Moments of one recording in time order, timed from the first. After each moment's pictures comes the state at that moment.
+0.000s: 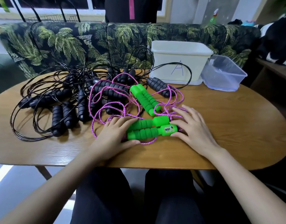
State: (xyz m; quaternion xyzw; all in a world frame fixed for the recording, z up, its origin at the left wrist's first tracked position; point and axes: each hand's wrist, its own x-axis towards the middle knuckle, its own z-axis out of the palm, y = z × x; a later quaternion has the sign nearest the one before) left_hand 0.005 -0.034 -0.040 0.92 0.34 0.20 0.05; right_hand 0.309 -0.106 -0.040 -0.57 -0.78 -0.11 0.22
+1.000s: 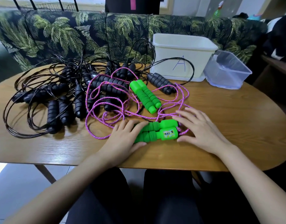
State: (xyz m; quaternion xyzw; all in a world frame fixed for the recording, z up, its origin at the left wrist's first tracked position) left_hand 0.033 -0.048 -0.059 0.92 0.35 0.19 -0.02; right_hand 0.343 -0.103 -0.045 -0.56 -0.81 -0.09 0.14
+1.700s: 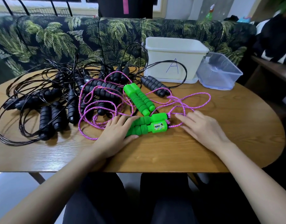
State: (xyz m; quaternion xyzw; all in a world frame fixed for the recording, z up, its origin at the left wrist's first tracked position) left_hand 0.038 -0.019 -0.045 0.91 0.39 0.11 0.04; right_hand 0.354 -0.106 -0.033 -0.52 -0.78 -0.29 0.18
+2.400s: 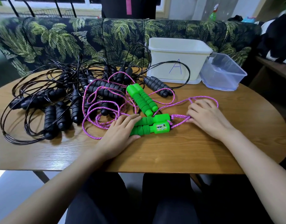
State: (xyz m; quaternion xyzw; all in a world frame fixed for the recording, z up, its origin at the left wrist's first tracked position) left_hand 0.036 -0.019 -0.050 0.92 0.35 0.16 0.05; right_hand 0.387 -0.070 -0.022 -0.51 -0.81 -0.27 0.12
